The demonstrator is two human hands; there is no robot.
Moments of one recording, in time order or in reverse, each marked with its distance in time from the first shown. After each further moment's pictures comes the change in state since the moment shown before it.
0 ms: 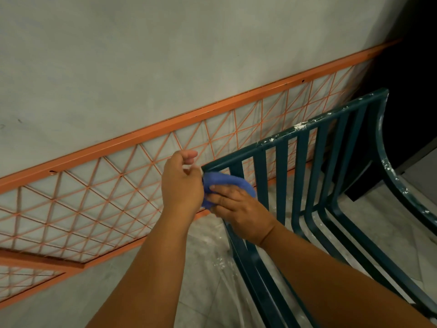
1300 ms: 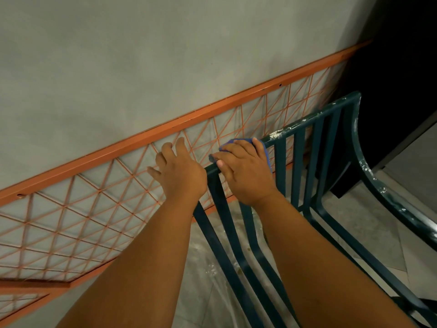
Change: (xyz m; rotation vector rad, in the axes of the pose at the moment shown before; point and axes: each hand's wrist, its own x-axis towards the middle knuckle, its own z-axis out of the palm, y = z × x) left_hand 0.044 0.015 0.072 0.784 -0.017 0.099; right_hand 0.045 0.069 -0.068 -0.192 -0.041 0.615
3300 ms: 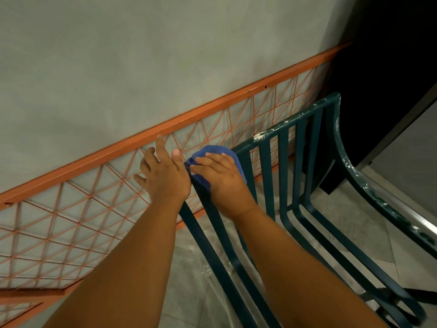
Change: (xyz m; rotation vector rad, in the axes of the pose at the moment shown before) left_hand -0.002 -0.003 0.001 -0.106 0.060 -0.027; right_hand -0.016 -0.014 0.014 0.314 0.061 -0.113
